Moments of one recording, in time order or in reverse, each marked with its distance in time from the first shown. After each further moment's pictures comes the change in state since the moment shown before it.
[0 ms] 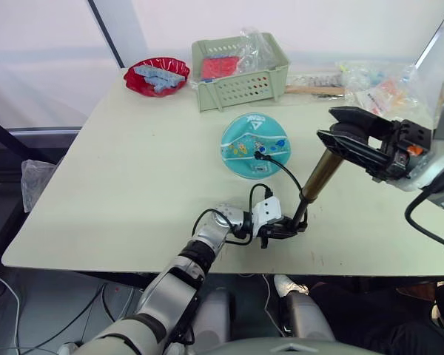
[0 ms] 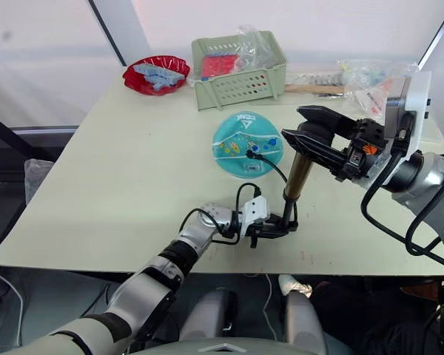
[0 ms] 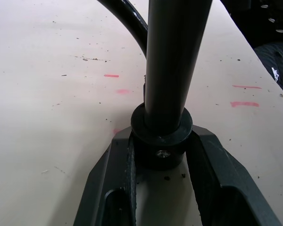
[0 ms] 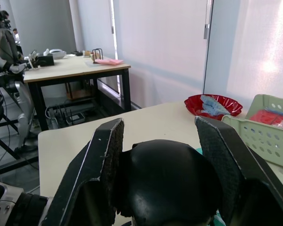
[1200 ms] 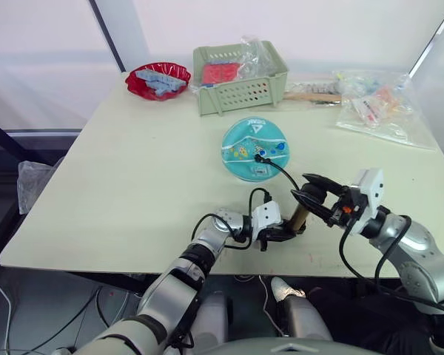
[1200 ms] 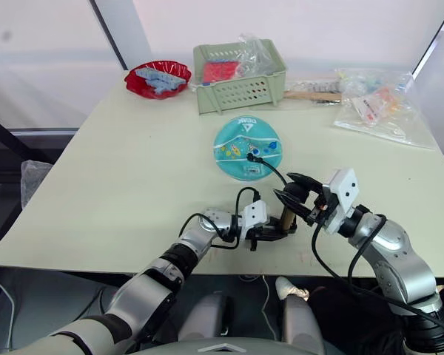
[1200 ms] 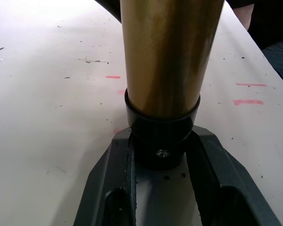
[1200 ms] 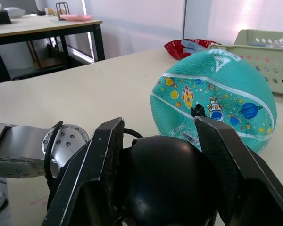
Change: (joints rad) left arm 0.005 -0.005 -0.004 0.059 0.023 -0.080 0.038; right arm 0.296 0.218 0.287 0.191 -0.542 -0.348 0.178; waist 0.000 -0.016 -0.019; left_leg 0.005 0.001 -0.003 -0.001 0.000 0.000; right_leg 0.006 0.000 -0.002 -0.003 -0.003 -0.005
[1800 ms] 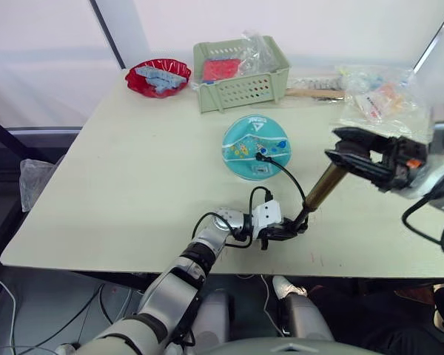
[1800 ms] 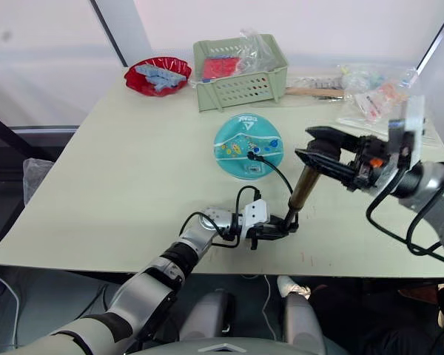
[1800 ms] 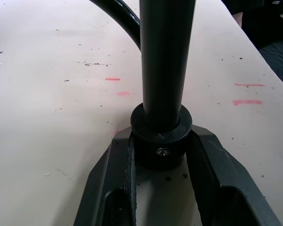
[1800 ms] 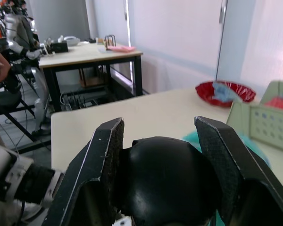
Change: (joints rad) left arm -0.008 -0.002 0.007 0.005 -0.001 -0.021 -0.018; right arm -0.268 -0.263 -0.289 -0.047 0.472 0.294 0.067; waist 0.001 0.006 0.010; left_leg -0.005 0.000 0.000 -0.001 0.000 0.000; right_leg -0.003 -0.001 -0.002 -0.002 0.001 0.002
